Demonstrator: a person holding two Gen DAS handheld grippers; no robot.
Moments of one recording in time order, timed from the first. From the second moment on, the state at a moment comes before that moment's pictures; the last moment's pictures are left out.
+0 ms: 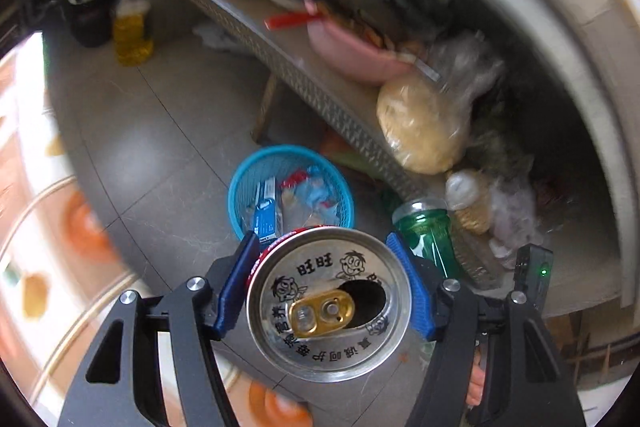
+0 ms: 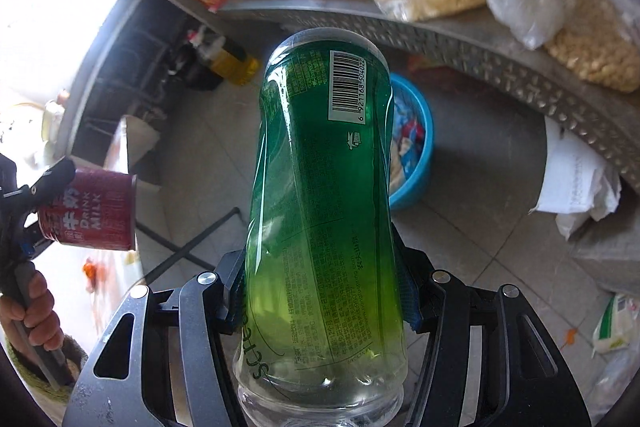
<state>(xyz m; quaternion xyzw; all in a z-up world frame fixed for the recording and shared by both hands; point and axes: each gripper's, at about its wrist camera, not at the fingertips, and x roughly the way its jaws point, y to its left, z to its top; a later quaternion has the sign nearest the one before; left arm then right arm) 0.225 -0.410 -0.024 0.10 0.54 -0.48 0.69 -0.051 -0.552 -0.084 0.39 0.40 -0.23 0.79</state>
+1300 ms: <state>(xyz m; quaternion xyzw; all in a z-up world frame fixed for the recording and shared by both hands) 0.247 -0.365 -0.010 0.07 0.52 -0.50 0.69 -0.064 -0.525 -0.179 0.26 0.48 -0.31 0.78</state>
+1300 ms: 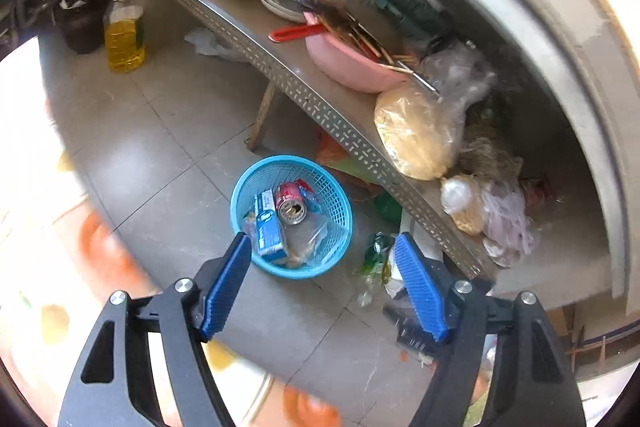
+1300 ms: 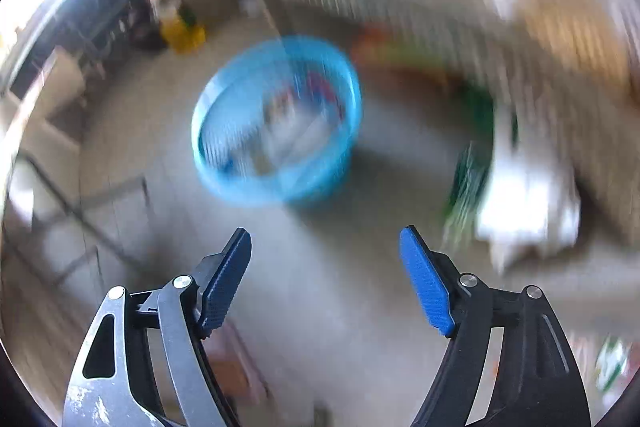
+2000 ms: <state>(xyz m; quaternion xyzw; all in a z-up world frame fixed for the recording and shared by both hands) 0.237 -0.154 0.024 -0.01 0.46 -0.37 0.80 -0.036 -0.573 -0.346 -0.07 0.62 -0.36 0.69</state>
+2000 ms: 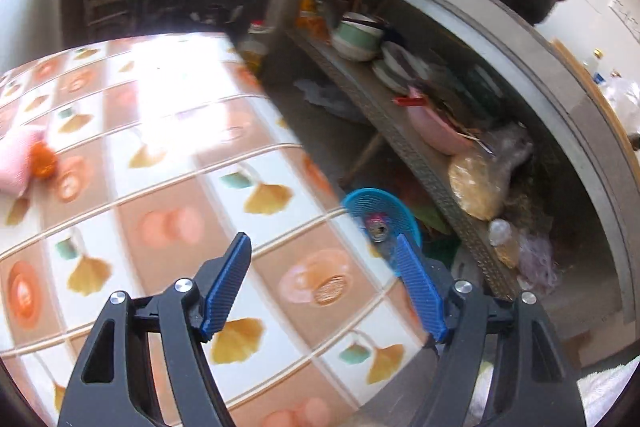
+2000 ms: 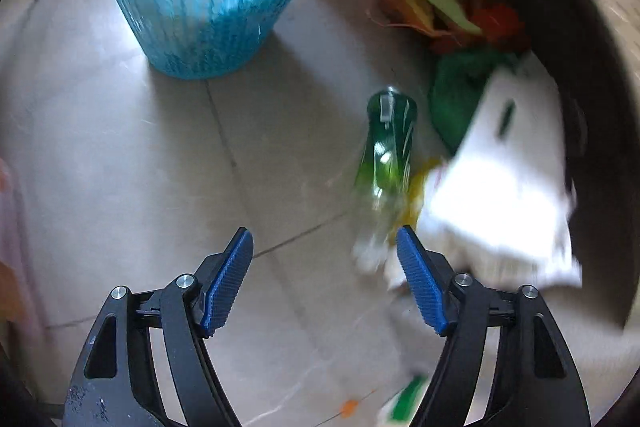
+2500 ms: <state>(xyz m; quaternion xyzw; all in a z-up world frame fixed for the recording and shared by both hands) 0.247 -0.148 0.013 0.01 0.49 -0.31 0.81 -0.006 -0.700 -0.419 -0.09 0.69 -0.36 0.62</state>
